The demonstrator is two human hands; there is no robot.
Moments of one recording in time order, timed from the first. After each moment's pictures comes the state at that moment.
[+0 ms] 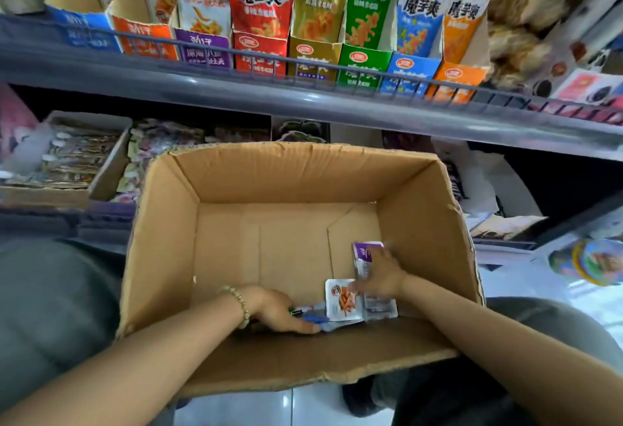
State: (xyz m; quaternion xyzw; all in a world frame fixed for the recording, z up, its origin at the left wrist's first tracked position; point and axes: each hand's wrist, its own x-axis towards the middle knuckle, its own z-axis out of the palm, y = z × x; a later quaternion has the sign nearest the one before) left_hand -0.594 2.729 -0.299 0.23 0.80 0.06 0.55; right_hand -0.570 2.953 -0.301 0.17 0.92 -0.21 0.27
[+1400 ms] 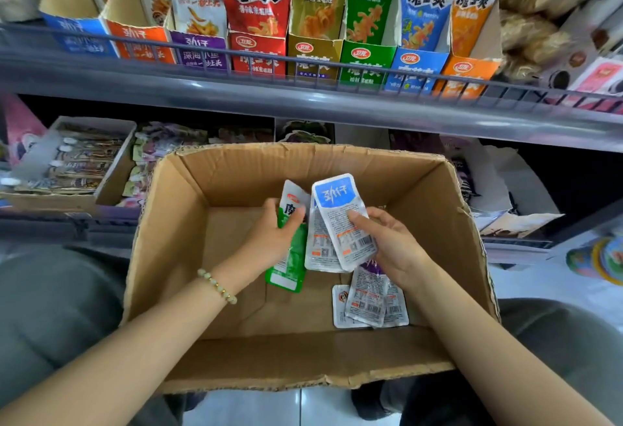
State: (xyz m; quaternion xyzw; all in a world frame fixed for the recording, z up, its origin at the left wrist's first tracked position) left_hand -0.628 2.730 -0.233 0.01 0.82 0.54 0.17; right_hand -0.585 2.917 -0.224 0.24 0.58 -0.77 0.09
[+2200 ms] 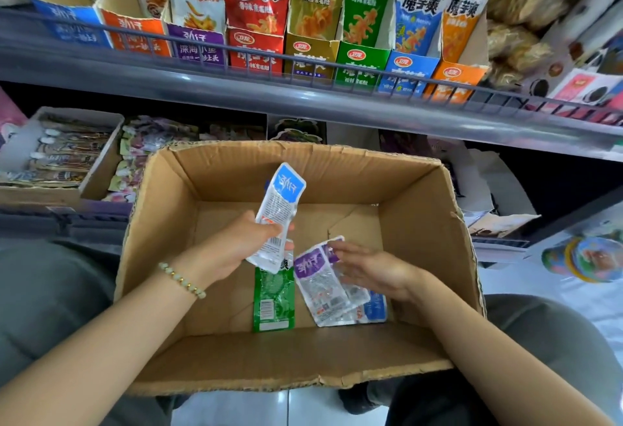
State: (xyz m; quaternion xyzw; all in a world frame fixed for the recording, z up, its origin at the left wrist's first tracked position) left_hand -0.625 2.703 -0.216 -0.01 0.73 0.60 0.33; right_hand -0.568 2.928 -0.257 0.20 0.67 -0.64 0.31
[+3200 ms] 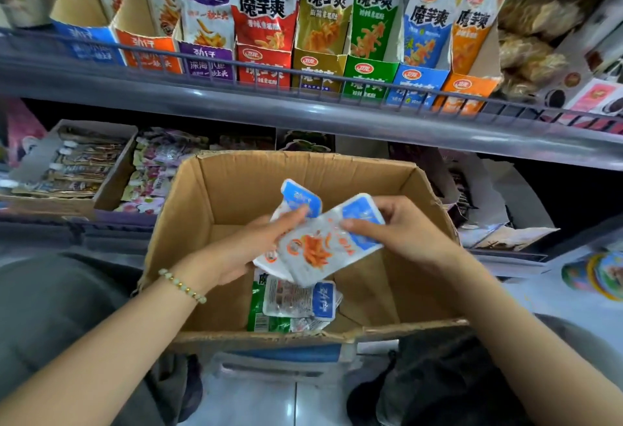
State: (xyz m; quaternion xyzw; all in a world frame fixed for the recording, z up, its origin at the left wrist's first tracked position) left_hand -0.627 2.704 -0.195 0.05 0.68 0.62 0.39; right_hand -0.585 2.921 -0.157 0.01 0.80 -0.58 0.13
